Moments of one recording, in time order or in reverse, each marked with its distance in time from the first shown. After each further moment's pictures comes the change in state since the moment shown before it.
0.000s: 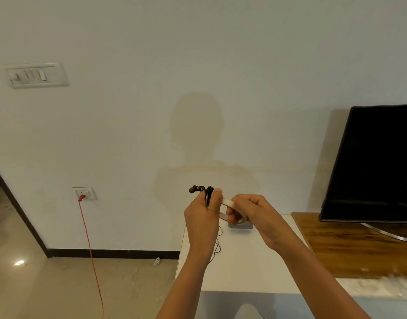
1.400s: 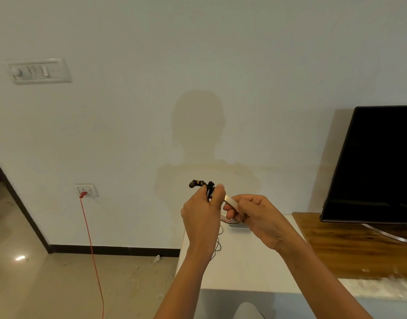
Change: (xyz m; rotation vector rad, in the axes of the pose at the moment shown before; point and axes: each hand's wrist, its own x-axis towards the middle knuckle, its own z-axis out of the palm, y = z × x) left_hand 0.005 -0.001 -0.002 0.125 0.076 0.091; right_hand -0.001 0.000 0.004 0.244 -0.069 0.017
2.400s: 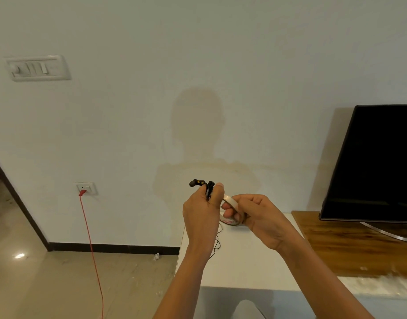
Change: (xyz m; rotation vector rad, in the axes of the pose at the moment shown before) left_hand -0.003 0.004 -0.003 -0.045 -0.023 -0.032; right_hand -0.005 -0.002 0.003 0.042 0.012 0.045
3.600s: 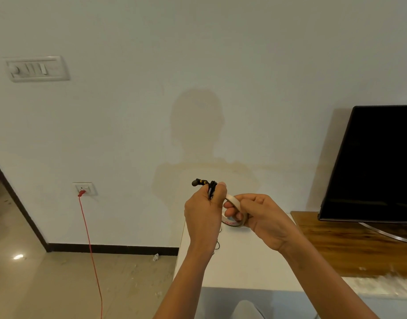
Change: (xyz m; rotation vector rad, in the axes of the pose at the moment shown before) left_hand -0.003 0.010 0.001 0.006 -0.019 0.001; right_hand -0.008 -0.008 -0.001 0.013 0.033 0.011
